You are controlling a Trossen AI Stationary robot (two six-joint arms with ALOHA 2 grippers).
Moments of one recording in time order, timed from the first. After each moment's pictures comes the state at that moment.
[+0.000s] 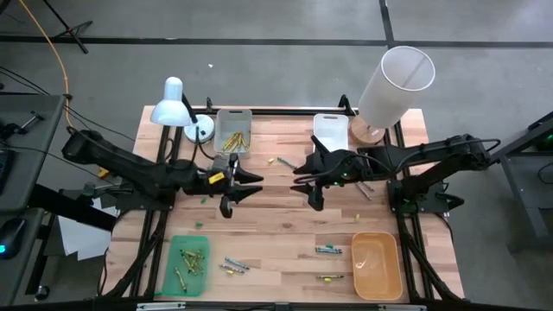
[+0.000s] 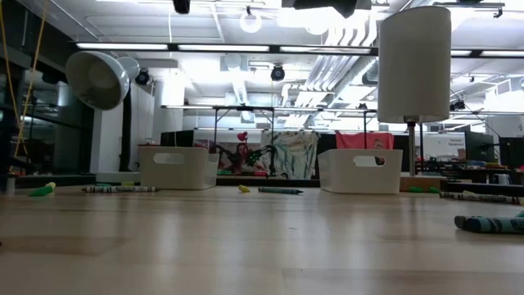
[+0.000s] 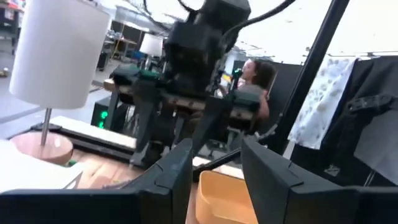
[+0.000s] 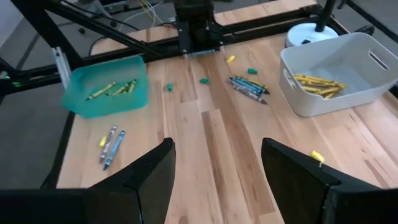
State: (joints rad) left arm -0.27 1.15 0.67 0.62 -0.28 -0.29; right arm 0.16 1.37 1.27 -0.44 0.18 0.29
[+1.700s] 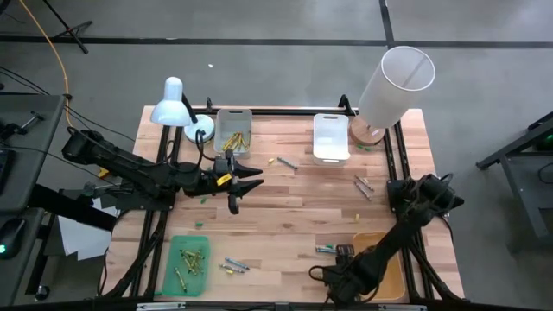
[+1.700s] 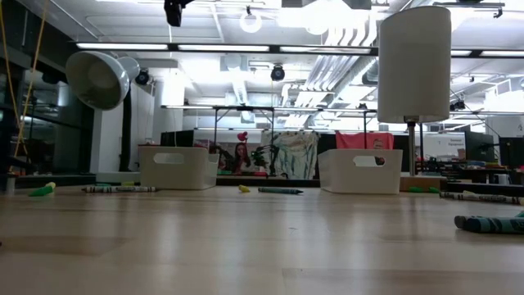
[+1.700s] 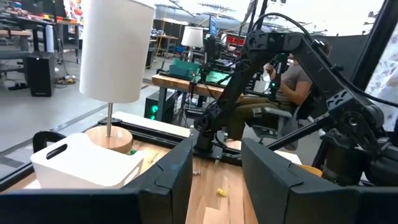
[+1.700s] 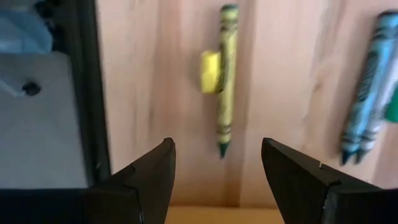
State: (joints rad) left arm -0.27 1.15 0.67 0.54 -0.45 -0.17; right arm 0.83 1.95 1.36 -0.82 0.00 0.80
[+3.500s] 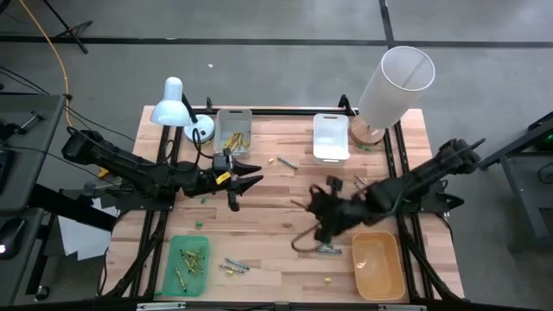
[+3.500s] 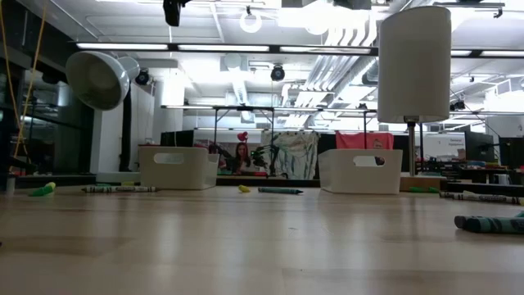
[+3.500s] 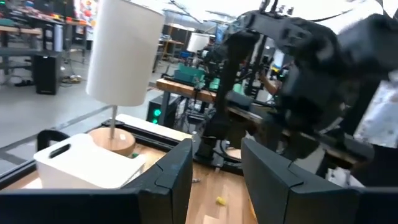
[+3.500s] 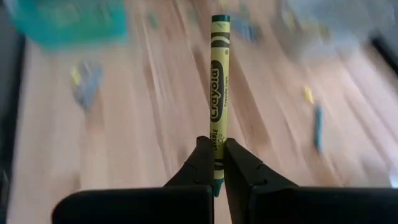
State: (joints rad) left arm -0.27 1.15 0.67 0.55 -0.48 -0.21; right arm 0.46 1.51 1.36 -0.74 0.51 0.51
